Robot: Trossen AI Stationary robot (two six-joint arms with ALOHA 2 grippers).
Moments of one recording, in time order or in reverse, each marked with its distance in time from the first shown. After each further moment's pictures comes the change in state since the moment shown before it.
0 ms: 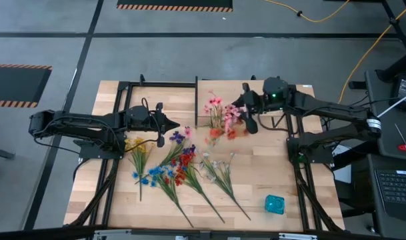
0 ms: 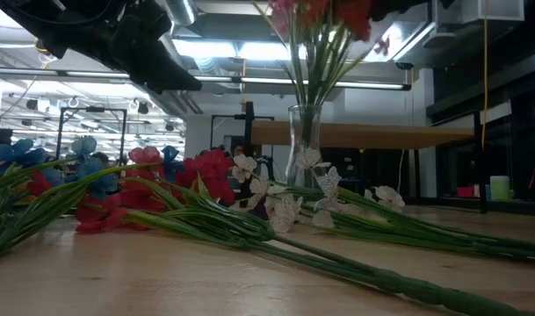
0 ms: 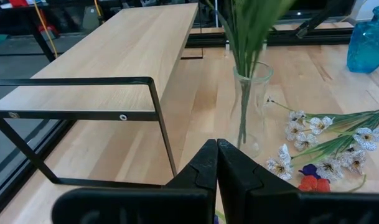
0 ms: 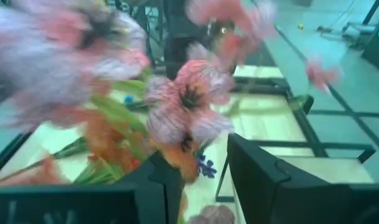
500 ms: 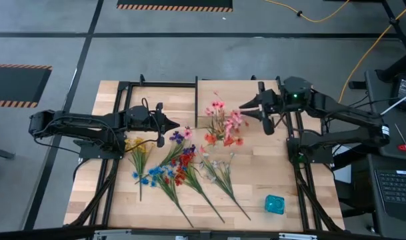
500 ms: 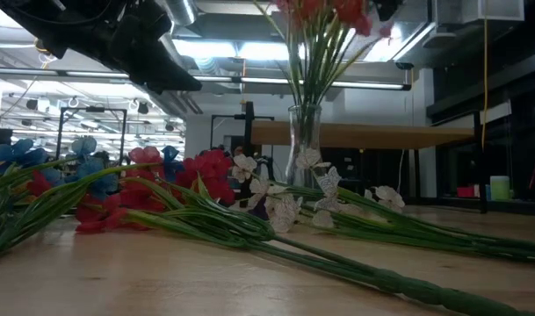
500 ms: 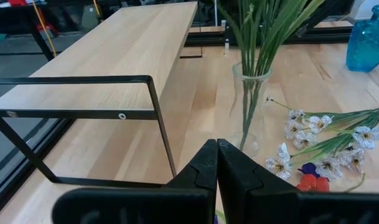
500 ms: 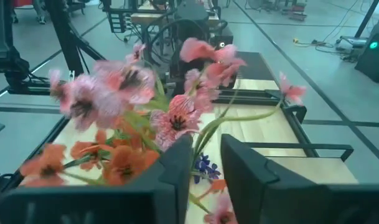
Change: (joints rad) left arm 0.000 0.000 0.000 -0.005 0.001 0.000; right arm 0.000 -0.181 0.000 -0.127 0.000 0.030
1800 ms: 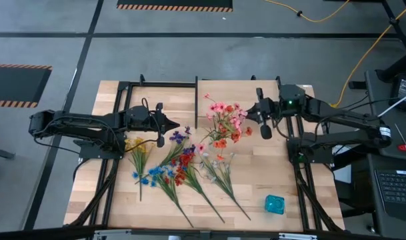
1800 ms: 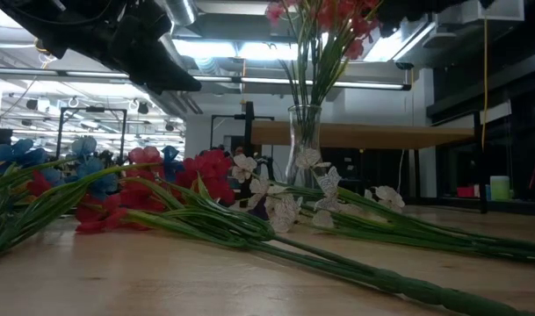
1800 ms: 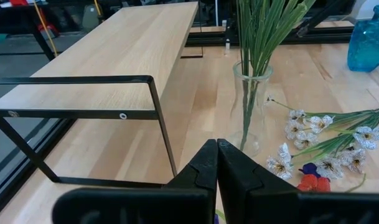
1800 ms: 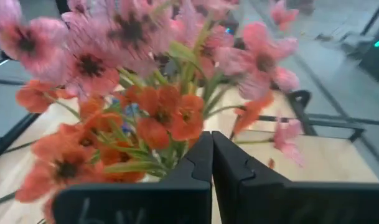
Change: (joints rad) left arm 0.000 0.000 0.000 0.000 -0.003 0.000; right arm -0.004 -0.049 -0.175 0.094 0.014 -0.084
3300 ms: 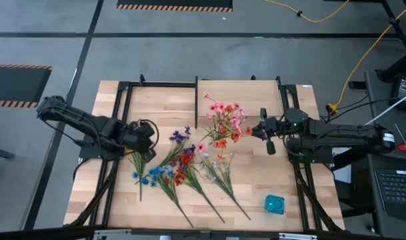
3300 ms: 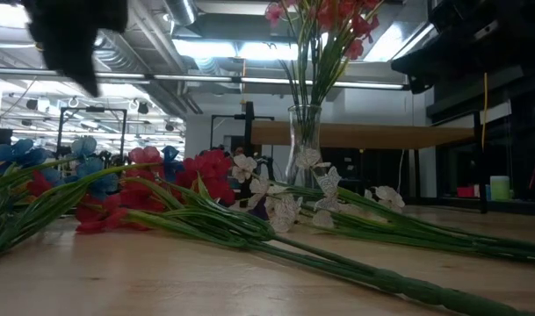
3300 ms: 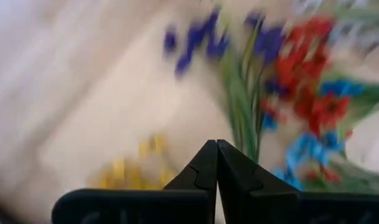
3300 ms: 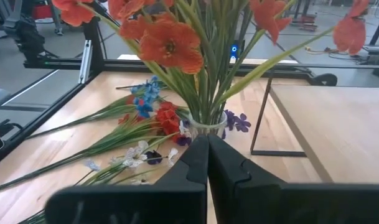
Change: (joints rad) left arm -0.504 0.087 0.426 -1.222 -0.314 -1.049; right arm 0.080 -0.270 -0.552 0.394 0.013 0.131
